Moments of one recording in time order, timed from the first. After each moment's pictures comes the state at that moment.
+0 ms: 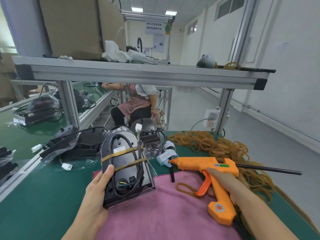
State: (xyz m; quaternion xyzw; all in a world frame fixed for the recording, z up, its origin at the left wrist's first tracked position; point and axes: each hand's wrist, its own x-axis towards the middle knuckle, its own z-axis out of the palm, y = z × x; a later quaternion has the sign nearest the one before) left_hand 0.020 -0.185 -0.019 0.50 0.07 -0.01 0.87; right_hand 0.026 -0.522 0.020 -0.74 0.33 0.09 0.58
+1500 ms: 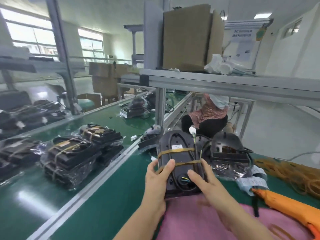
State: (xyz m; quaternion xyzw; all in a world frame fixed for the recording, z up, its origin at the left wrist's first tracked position) left_hand 0.006 -0.125 0.011 0.48 0.16 0.17 0.85; right_hand 0.041 -0.270 0.028 -0.74 -0.13 0.14 0.64
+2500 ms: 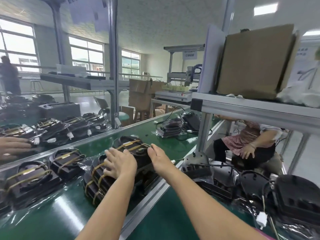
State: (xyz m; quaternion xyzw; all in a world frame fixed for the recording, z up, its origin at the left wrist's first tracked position) left_hand 0.048 0.128 0.058 0.68 0.55 0.30 0.39; right_hand 0.110 0.033 0.067 -0.78 -0.36 0.15 0.48
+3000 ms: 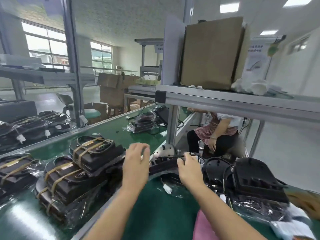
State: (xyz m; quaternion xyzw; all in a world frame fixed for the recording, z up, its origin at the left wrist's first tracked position) left_hand 0.082 0.017 0.046 0.80 0.14 0.43 0.39; right_hand 0.170 -0.120 0.040 -0.92 -0.14 -0.04 0.37
